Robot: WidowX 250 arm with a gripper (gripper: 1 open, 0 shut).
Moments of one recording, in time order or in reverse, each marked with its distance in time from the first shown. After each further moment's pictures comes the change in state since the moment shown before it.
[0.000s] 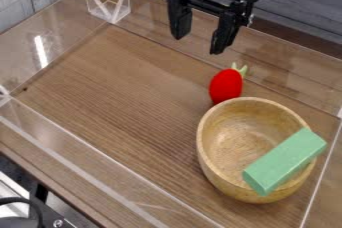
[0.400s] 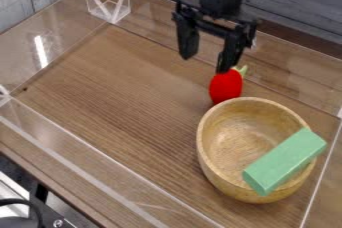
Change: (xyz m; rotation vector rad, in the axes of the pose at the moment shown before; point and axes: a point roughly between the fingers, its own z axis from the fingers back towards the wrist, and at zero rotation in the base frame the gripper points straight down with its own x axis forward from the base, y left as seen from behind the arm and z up) arm 0.009 -0.006 -0.035 -0.039 0.074 -0.022
